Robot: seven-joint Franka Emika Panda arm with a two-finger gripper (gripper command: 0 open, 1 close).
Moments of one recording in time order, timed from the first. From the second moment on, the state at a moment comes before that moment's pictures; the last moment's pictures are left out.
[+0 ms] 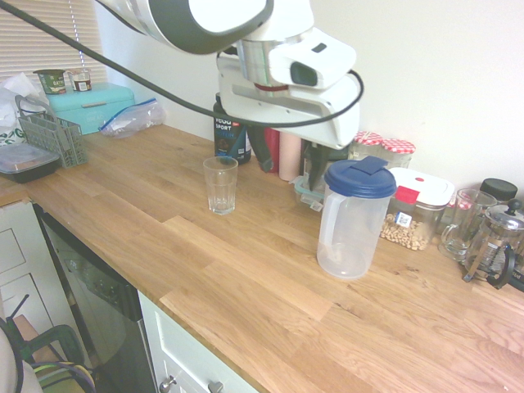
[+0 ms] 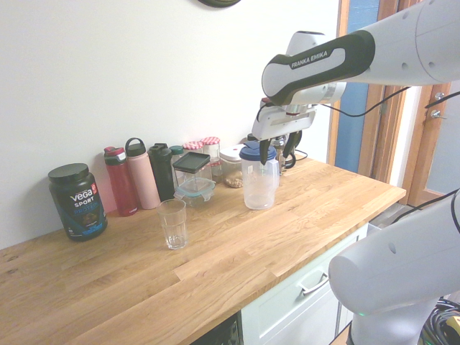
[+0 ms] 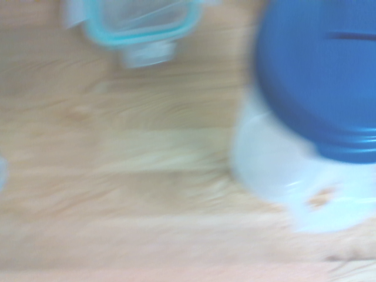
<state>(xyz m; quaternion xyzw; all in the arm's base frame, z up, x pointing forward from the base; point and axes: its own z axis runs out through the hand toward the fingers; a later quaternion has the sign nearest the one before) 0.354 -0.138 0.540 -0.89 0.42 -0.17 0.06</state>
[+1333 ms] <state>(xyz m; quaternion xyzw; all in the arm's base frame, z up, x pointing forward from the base) 0.420 -0.177 0.464 -0.88 0.44 -0.19 0.04</state>
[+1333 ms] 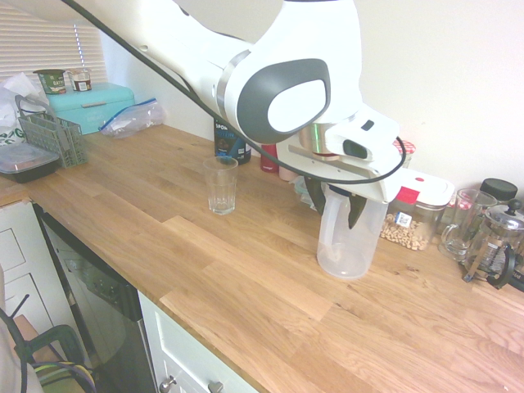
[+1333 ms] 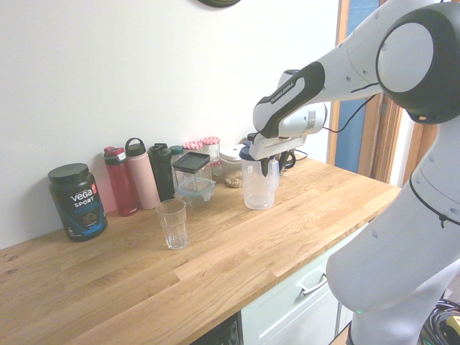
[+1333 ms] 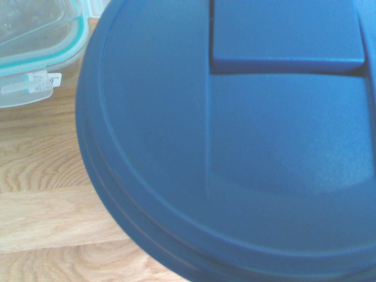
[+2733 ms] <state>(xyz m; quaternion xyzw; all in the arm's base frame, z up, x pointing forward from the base) 0.385 -0.160 0.564 -0.94 0.30 -0.15 0.04</state>
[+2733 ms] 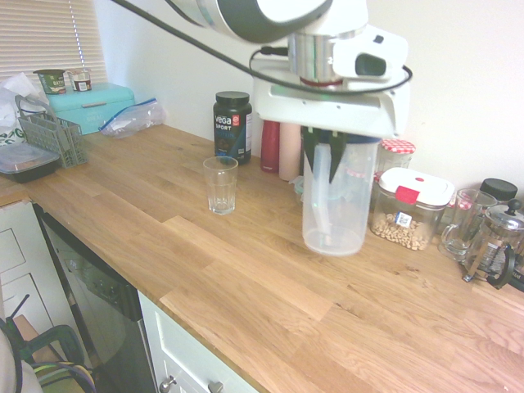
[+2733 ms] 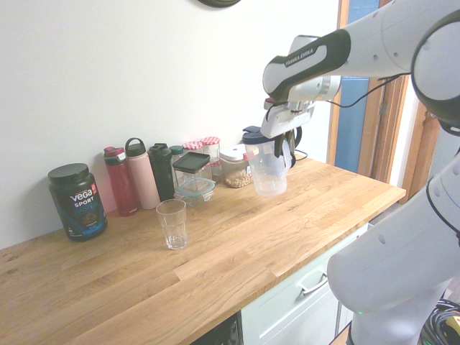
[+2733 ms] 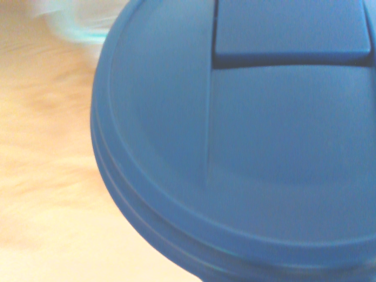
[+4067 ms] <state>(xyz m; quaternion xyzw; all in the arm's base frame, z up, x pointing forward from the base) 0.465 0.065 0.571 -0.96 -0.20 0.07 -0.20</state>
